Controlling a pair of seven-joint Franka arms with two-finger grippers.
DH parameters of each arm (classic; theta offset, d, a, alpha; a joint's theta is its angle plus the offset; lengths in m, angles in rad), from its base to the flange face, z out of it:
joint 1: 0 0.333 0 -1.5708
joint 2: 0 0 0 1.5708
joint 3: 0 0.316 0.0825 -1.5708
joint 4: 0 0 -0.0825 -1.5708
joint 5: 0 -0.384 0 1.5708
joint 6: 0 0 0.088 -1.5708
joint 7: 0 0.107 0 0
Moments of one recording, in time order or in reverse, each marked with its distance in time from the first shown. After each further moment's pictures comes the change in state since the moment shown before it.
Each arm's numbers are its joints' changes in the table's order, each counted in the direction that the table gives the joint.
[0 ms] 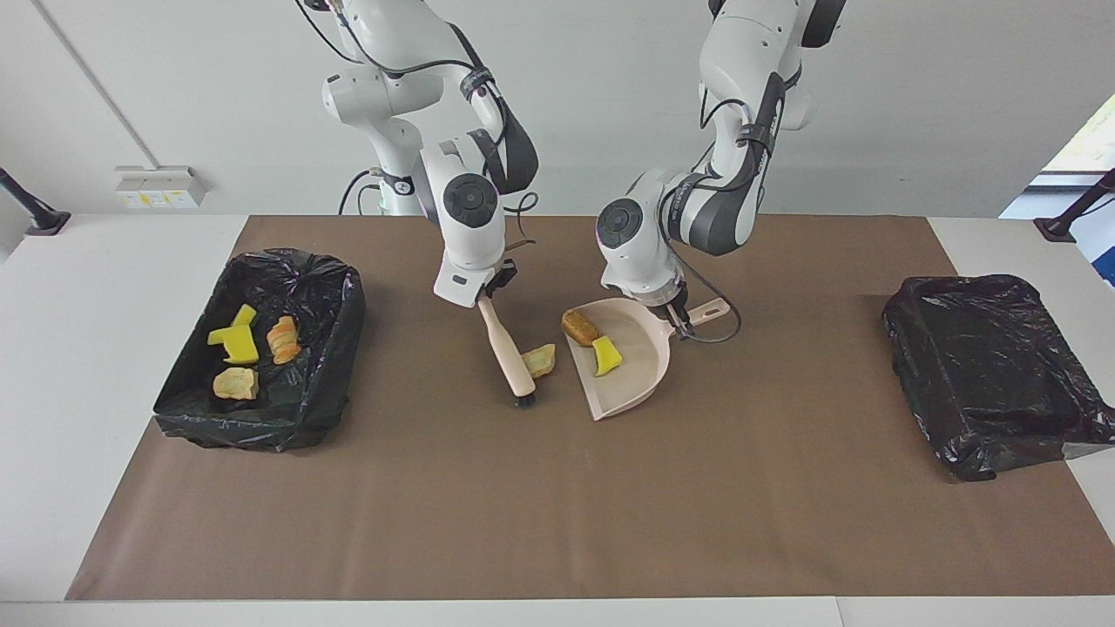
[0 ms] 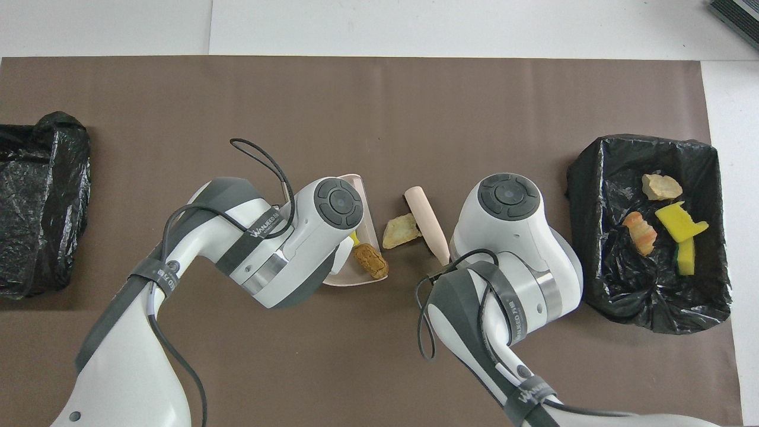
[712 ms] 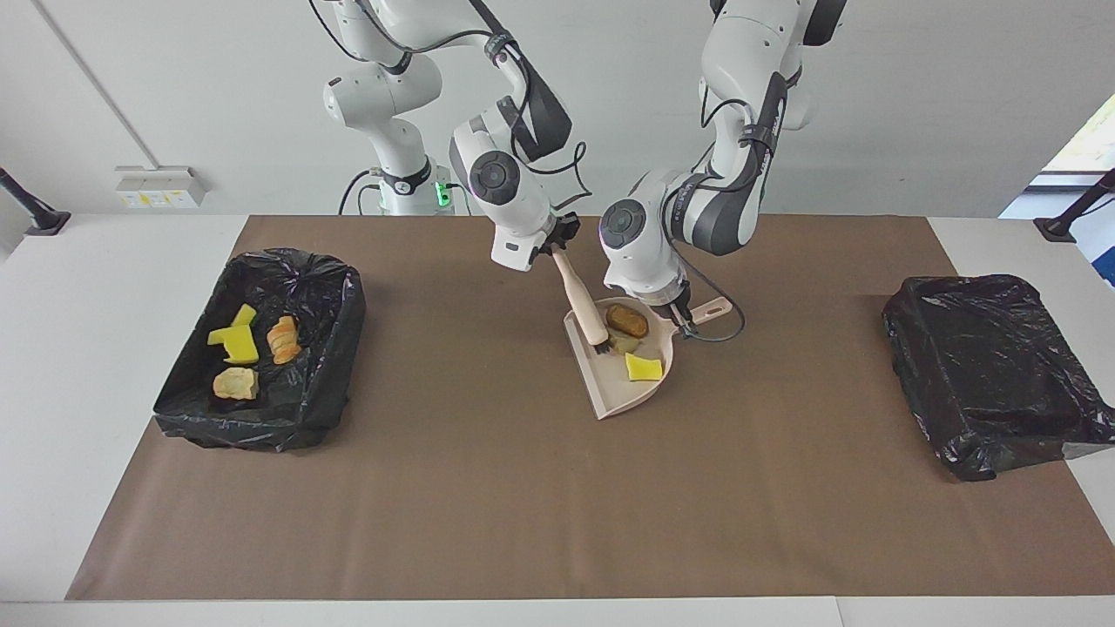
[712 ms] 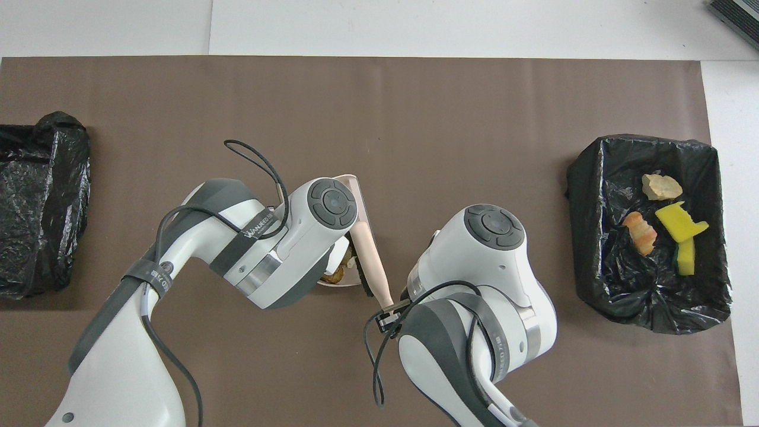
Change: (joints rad) left arm 0.016 -0.012 0.001 0.018 0.000 -0.009 0.010; right arm 0.104 -0.076 -0.011 0.039 -0.315 0.028 0.009
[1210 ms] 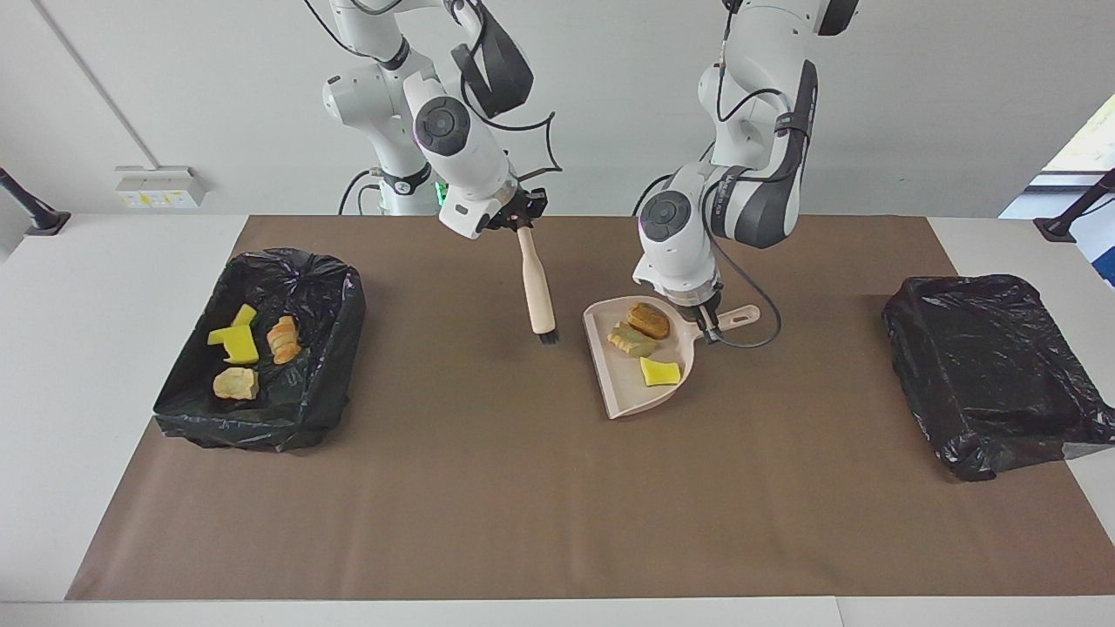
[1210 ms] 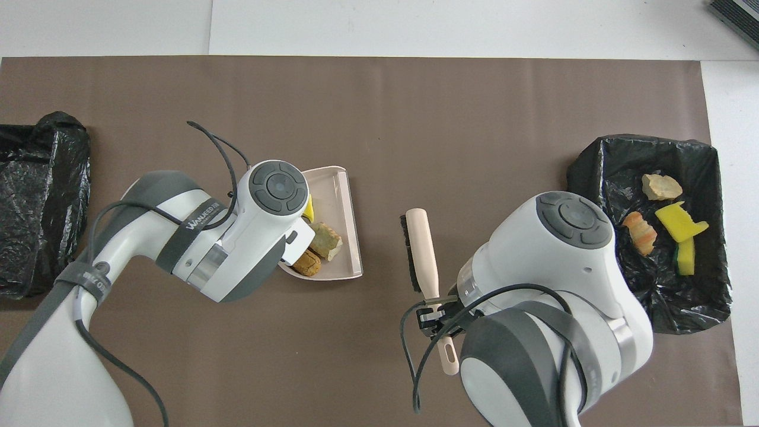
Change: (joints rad) left arm 0.113 -0.090 0.002 0.052 0.000 -0.083 0.240; right arm -0.068 -0.159 -0.007 -0.033 0.126 0.194 0.312
